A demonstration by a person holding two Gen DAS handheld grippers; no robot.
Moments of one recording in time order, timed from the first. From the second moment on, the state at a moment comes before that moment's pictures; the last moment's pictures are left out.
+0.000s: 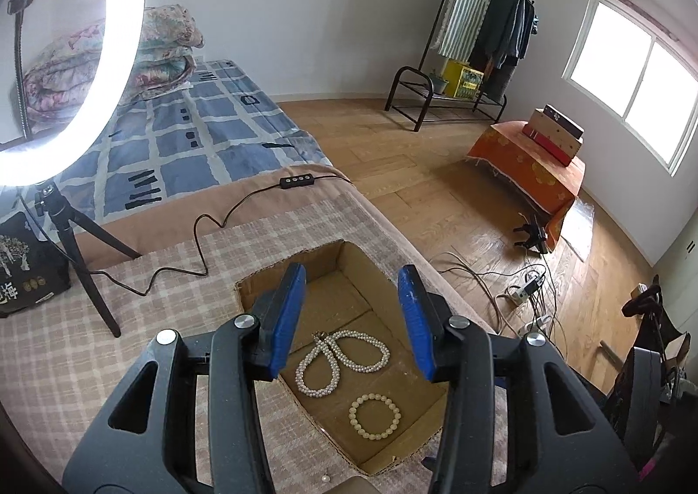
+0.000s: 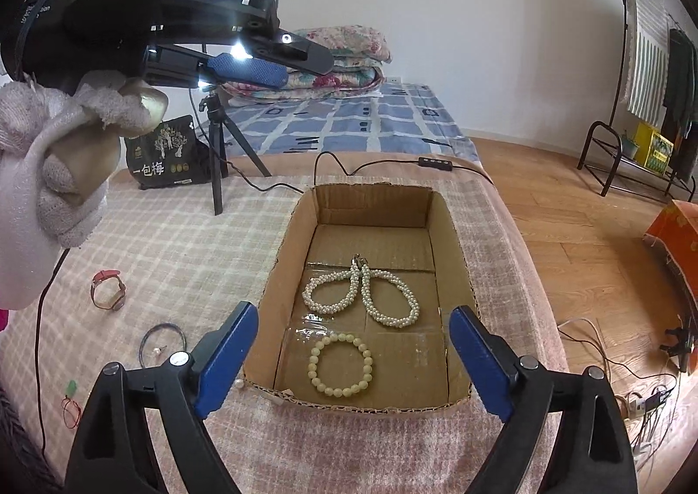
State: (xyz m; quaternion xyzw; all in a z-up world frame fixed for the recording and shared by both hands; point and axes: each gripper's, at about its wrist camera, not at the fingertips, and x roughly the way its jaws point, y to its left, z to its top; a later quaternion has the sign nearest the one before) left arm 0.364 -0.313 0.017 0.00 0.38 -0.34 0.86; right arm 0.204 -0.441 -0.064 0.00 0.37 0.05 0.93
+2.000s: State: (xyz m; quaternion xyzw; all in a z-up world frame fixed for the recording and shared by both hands) left arm 0.182 -0.074 -0.165 0.05 0.54 -0.25 0.81; right arm 0.228 -0.293 -0.145 -0.01 0.49 0.15 0.86
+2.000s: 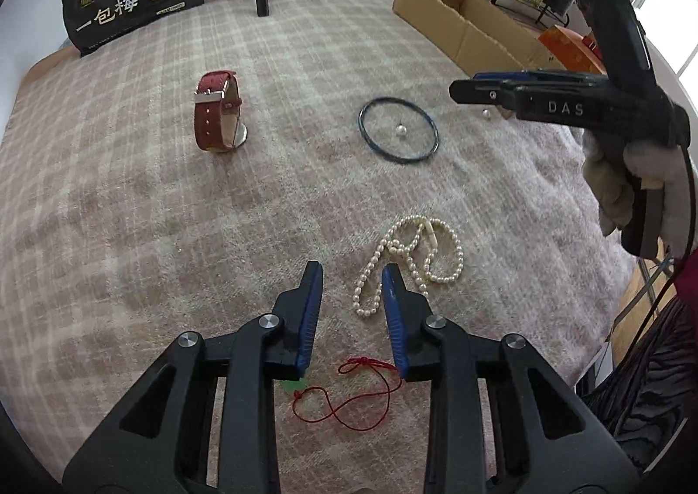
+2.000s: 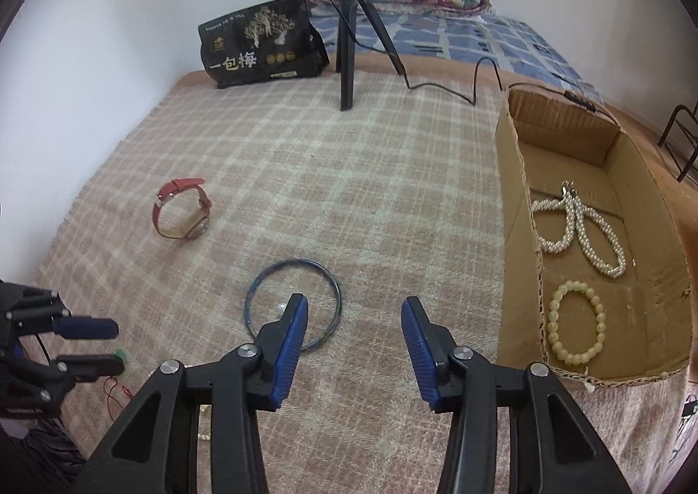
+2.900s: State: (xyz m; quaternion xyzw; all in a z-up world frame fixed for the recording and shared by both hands) left arm 0.188 -0.107 -0.199 0.11 0.54 -0.23 0.80; right arm 0.247 -0.273 -0.179 -0.01 0.52 0.17 0.84
